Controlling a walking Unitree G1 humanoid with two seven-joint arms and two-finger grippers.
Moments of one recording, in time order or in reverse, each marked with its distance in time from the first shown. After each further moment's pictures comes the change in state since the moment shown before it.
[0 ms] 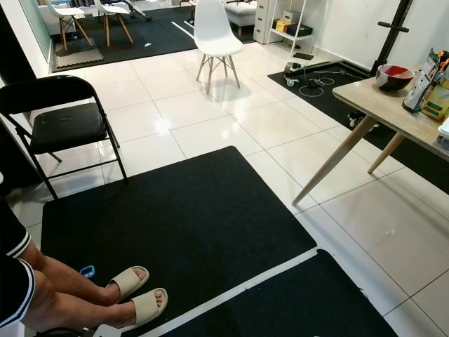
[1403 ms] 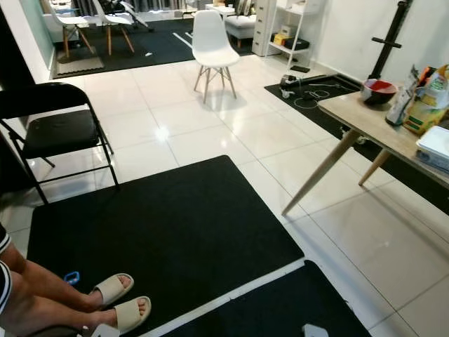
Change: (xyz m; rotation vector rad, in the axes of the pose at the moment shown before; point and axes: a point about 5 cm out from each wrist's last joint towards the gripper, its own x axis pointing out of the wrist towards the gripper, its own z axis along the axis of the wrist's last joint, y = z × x) left arm 0.000 0.009 0.003 0.052 0.021 -0.007; right arm 0.005 0.016 0.016 0.070 -0.034 0.132
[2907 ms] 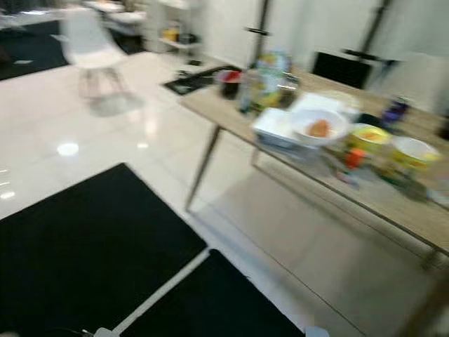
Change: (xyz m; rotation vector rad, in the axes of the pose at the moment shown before) left arm 0.000 -0.001 -0.004 0.003 0.017 0.003; right arm 0.001 0.003 -0.002 -0.005 0.011 0.005
